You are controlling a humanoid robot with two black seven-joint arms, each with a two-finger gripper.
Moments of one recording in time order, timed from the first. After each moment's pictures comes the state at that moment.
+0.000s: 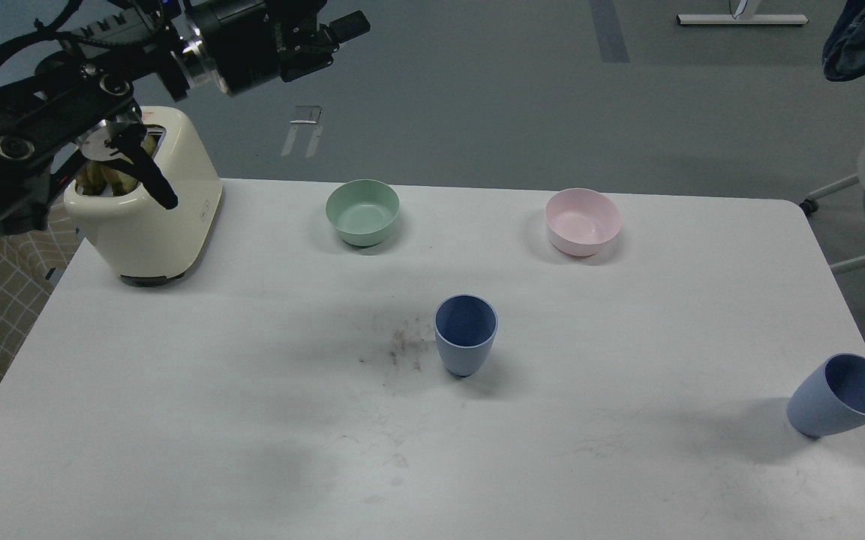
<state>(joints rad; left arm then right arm) -1.21 0.54 -0.36 -0.90 0.67 -0.45 -0.49 1.05 -1.37 0.03 1.17 -1.11 0.43 0.49</state>
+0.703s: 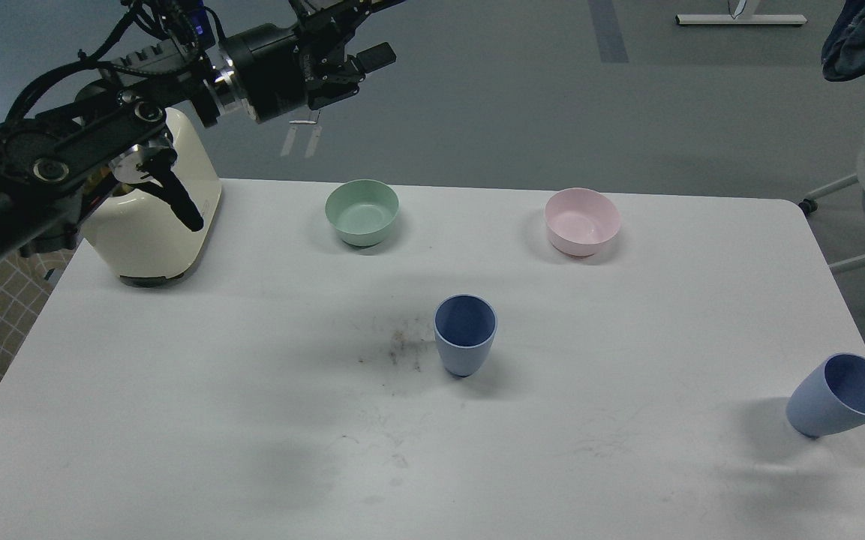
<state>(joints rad) -1.16 0.51 -0.36 -0.91 0.67 -0.45 -0.49 0.93 -1.39 -0.10 1.27 -1.27 0.32 0.49</state>
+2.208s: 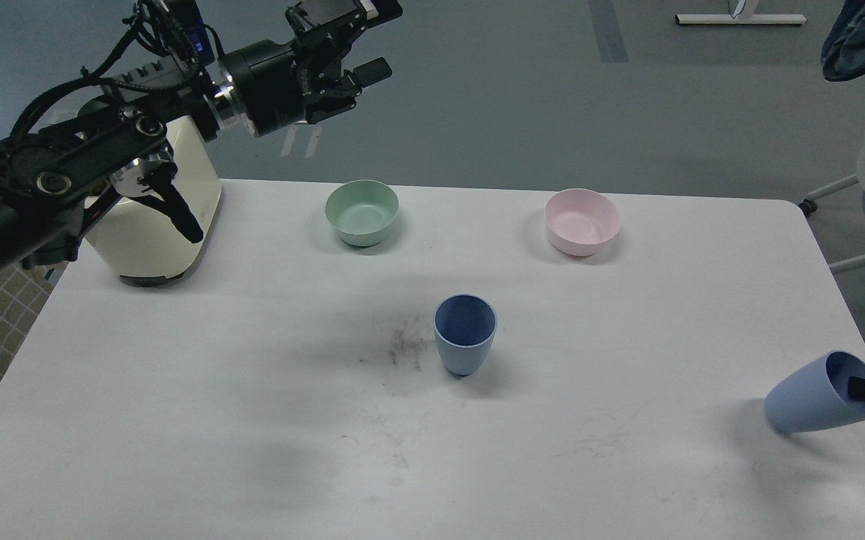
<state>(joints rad) -1.13 0.51 -0.37 -0.91 0.67 -0.45 -0.49 0.84 -1.23 -0.09 1.19 -1.29 0.27 0.49</state>
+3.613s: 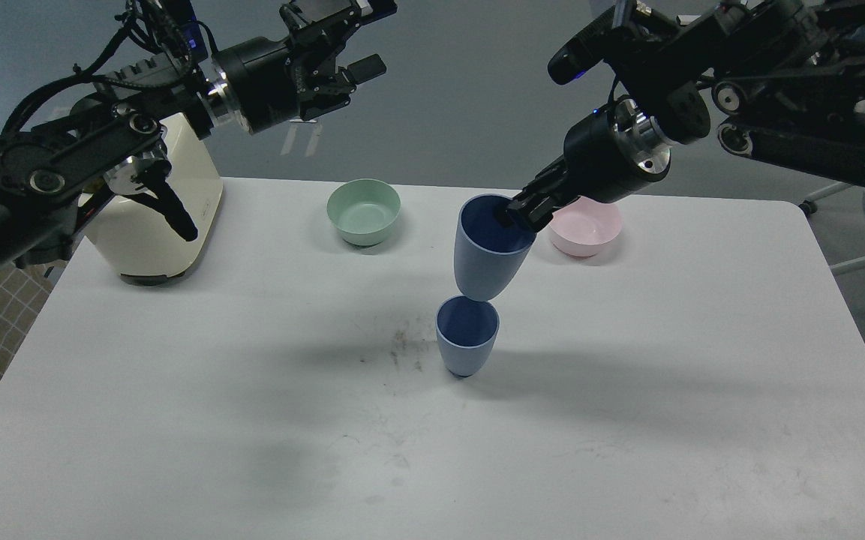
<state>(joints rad) -1.13 0.52 -0.37 -0.91 0.67 -0.45 -0.49 1.91 -0.30 -0.61 1.15 -1.13 0.49 0.49</state>
